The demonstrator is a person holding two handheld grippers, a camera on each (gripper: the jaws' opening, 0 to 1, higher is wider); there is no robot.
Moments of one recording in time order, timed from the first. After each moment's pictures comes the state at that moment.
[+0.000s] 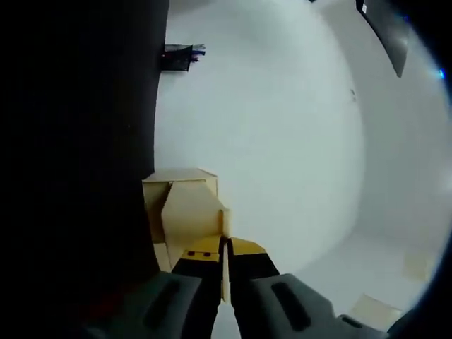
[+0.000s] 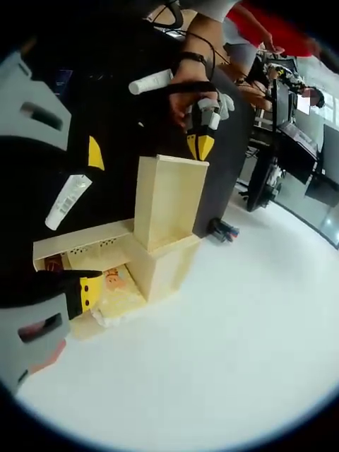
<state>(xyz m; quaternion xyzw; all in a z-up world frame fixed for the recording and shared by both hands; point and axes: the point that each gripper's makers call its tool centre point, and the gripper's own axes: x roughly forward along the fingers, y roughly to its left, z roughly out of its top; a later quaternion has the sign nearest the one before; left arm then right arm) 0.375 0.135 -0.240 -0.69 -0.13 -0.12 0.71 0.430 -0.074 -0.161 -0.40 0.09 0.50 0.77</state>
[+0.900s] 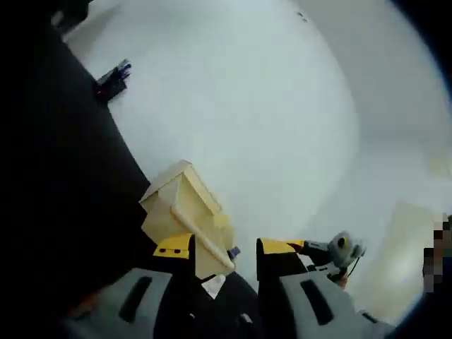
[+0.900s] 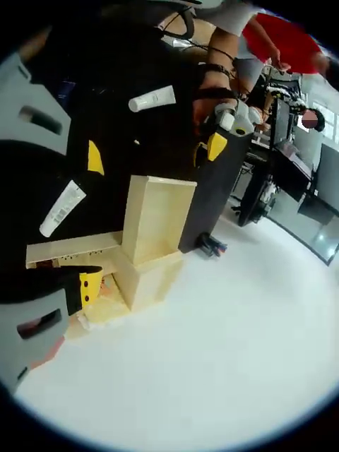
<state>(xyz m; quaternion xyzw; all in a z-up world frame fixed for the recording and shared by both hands) 0.326 0.121 -0.210 -0.41 -0.05 -0.18 0.89 0.384 -0.063 -0.160 -0.43 0.05 0.55 0.72</state>
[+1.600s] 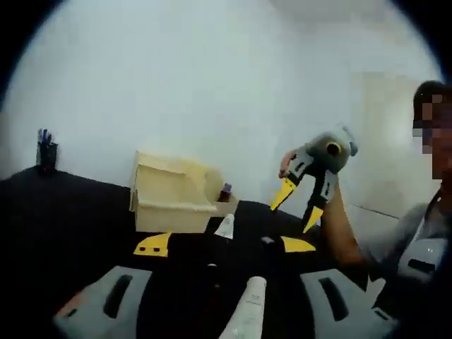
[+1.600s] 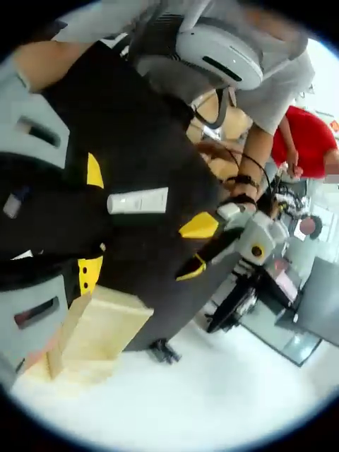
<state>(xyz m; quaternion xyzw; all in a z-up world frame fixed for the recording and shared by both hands) 0.257 0.083 -0.218 -0.09 0.05 -0.30 0.95 0.253 -0.016 -0.225 -0.47 0.08 0.76 0.45</state>
